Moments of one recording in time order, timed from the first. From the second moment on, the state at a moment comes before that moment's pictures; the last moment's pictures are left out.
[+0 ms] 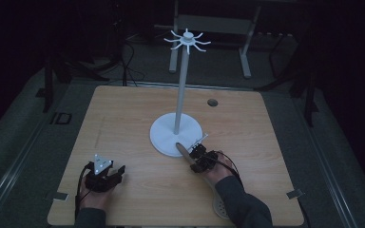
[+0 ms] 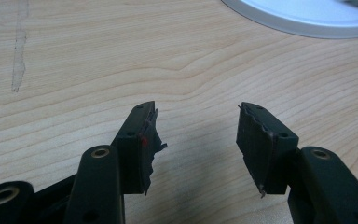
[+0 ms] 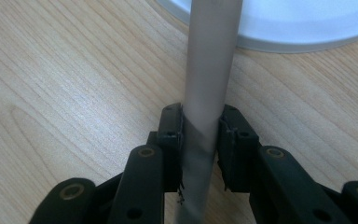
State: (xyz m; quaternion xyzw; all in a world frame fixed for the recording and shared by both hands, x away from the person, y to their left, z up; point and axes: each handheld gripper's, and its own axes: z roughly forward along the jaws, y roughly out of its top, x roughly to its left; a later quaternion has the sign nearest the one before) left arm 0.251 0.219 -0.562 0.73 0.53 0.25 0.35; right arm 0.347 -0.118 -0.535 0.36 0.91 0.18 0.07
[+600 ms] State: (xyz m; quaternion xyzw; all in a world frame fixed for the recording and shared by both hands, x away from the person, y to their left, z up) left arm 0.250 0.218 -0.562 0.73 0.53 0.25 0.35; right arm 0.342 -0.126 -0.530 0.37 0.90 0.21 0.07
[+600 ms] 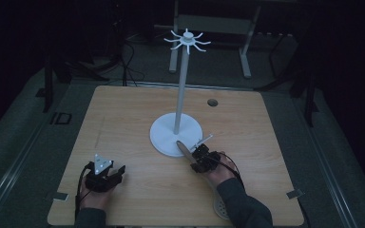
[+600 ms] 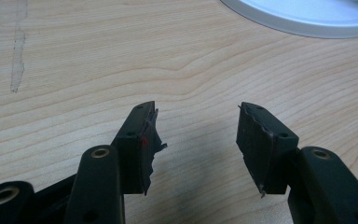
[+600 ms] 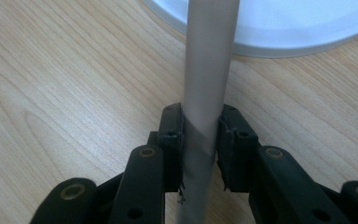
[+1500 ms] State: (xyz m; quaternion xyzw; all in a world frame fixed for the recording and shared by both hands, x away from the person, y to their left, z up) left arm 0.251 0.217 -0.562 0.73 0.53 0.25 0.35; right arm 0.335 -0.144 -0.508 0.38 0.88 0.27 0.10
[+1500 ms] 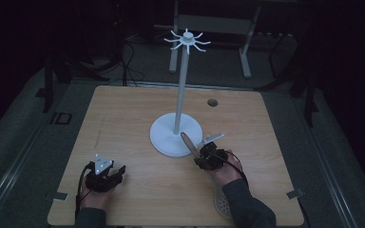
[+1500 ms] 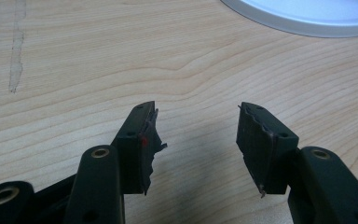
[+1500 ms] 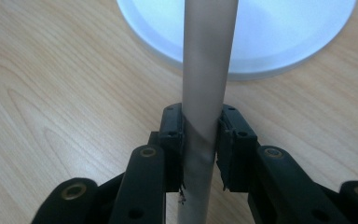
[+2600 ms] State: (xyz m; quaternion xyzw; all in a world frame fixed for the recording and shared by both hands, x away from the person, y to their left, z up) left arm 0.249 0.220 -0.561 0.73 0.53 0.25 0.35; right arm 0.334 -0.157 -0.480 0.38 0.83 0.37 0.17
